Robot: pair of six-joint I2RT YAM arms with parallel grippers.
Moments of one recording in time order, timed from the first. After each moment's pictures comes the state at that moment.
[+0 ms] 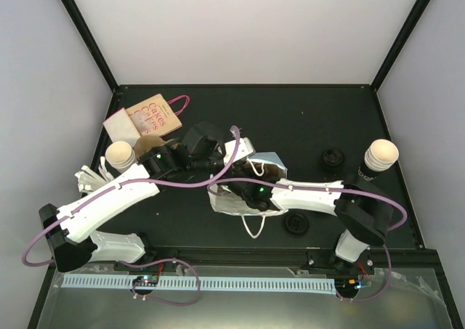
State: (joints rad) left arm -0.92 1.24 1.27 -0.69 0.10 0.22; right arm 1.09 1.63 0.96 -0.35 0.67 -0.71
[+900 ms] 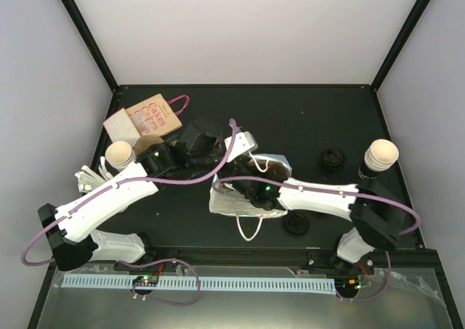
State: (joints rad) left arm -0.93 1.25 1.32 -0.67 0.14 0.15; right arm 1.09 1.60 0.96 -0.38 0.67 -0.68
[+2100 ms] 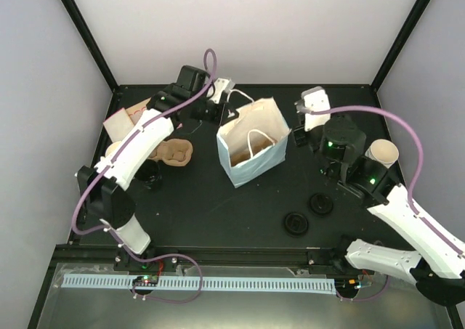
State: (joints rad) left arm -0.48 1.63 1.65 -0.76 0.50 -0.18; right arm 0.87 0.99 1.25 -0.37 0.62 -0.23
